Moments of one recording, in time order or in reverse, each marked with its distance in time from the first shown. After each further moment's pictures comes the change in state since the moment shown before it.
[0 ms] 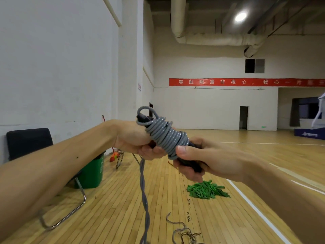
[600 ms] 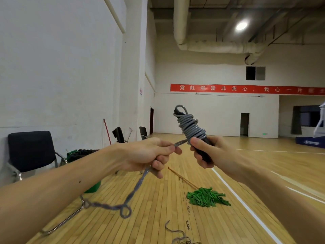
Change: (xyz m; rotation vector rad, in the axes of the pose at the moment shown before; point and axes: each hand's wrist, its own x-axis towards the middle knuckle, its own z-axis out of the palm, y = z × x) left_hand 0.016 -0.011 0.034 -0.279 0.335 0.016; right_hand 0.007 0.033 -0.029 0.013 0.538 0.046
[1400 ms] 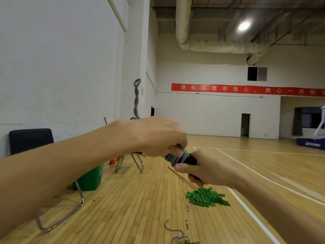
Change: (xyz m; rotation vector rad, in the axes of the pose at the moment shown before) left_hand -0.013 0.060 0.016 1.698 0.115 0.368; right_hand 0.001 0.003 0.022 -0.636 -0.209 0.104
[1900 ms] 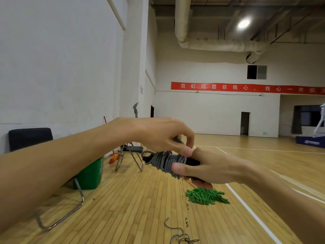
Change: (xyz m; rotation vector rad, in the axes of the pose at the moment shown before) left_hand 0.012 -0.009 0.003 -0.469 -0.026 0.055; right_hand -0.024 -0.028 -0.016 -0.041 -0.177 -0.086
